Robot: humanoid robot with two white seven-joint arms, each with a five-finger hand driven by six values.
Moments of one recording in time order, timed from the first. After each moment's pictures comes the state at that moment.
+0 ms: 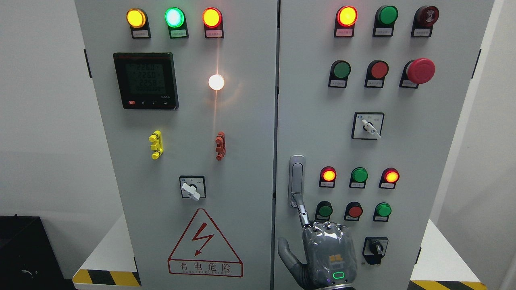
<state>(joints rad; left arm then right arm) 0.00 -0.10 -0.10 -0.07 0.07 -0.06 0.01 -0.26 0.13 0.27 -1.74 1.58 0.13 -0.17</state>
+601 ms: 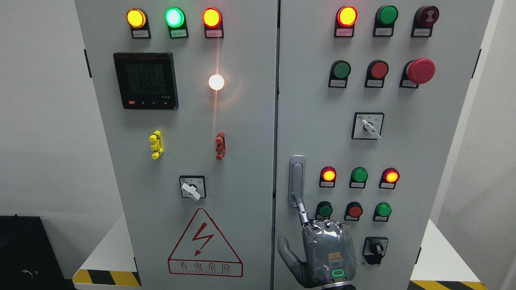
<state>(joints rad) 0.00 -0.10 -0.10 -0.07 0.07 -0.06 0.01 -0.27 0.12 0.27 -1.73 1.58 0.13 -0.17</state>
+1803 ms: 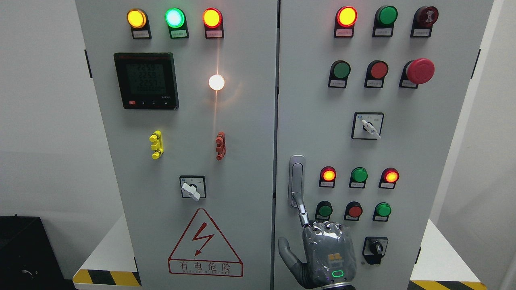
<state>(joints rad) 0.00 -0.10 -0.10 -0.07 0.07 -0.06 0.01 -0.28 0.12 0.27 -1.71 1.58 0.14 -0.17</state>
